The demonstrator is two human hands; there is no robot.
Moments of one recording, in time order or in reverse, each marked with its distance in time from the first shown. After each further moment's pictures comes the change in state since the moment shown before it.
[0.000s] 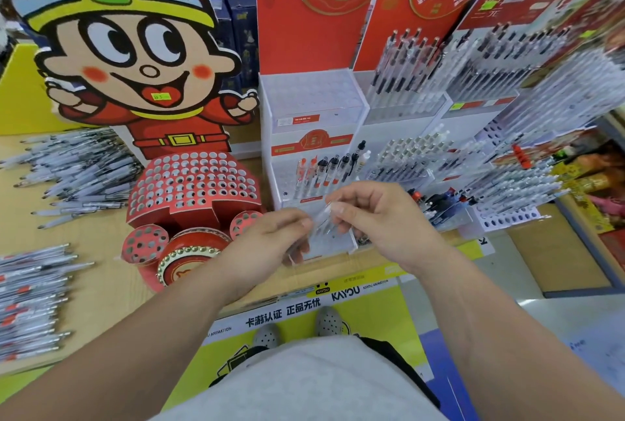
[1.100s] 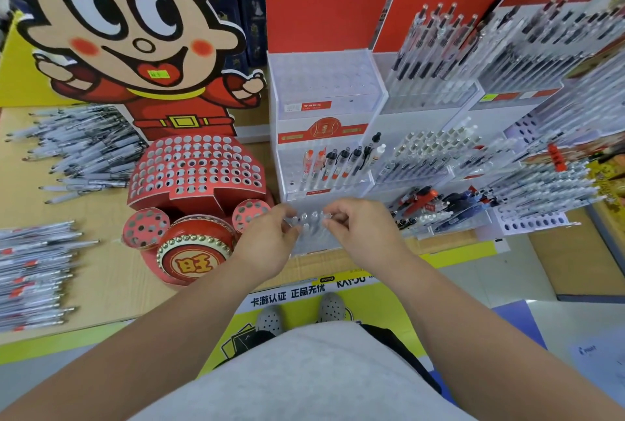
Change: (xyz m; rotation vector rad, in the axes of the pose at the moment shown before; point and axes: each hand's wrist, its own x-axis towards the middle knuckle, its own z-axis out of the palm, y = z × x) left_hand 0.049 -0.064 0.006 0.528 0.320 -0.045; right_hand 0.036 0.063 0.019 -0.714 0.042 -0.047
